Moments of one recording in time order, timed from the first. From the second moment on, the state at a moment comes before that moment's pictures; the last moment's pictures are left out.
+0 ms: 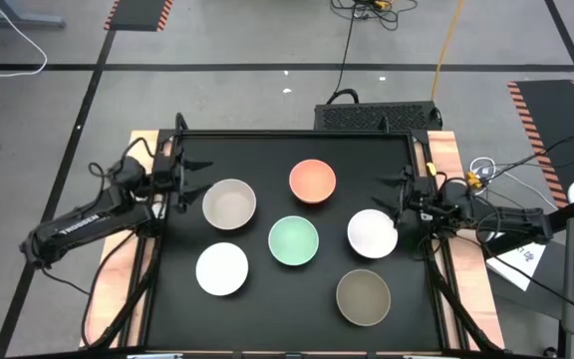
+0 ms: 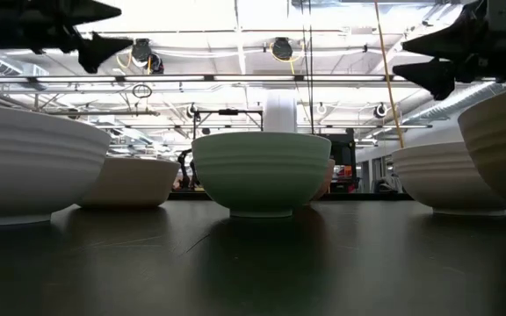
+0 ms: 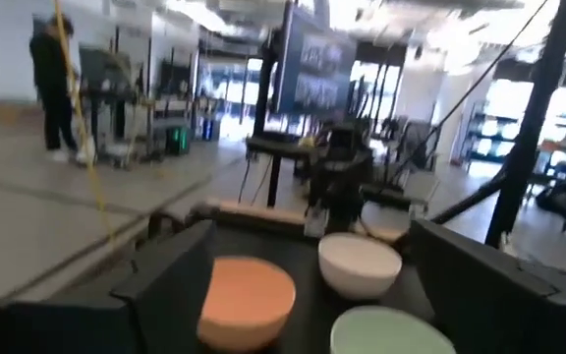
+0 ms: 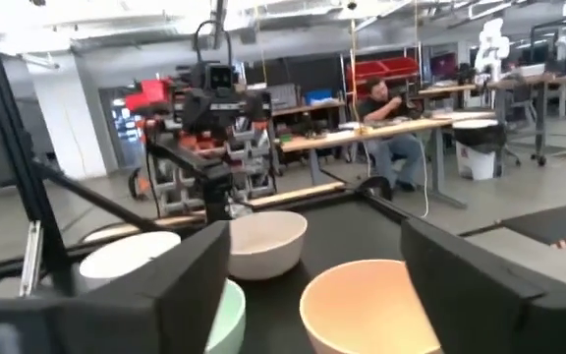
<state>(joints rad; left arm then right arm) 0.54 0.32 0.30 0.14 0.41 -0.18 -0.12 0.07 0.07 0.11 0.12 0.15</state>
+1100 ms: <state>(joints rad) 0.54 0.37 0.30 0.26 0.44 -0.16 -0.12 0.09 0.07 0.12 0.13 0.11</state>
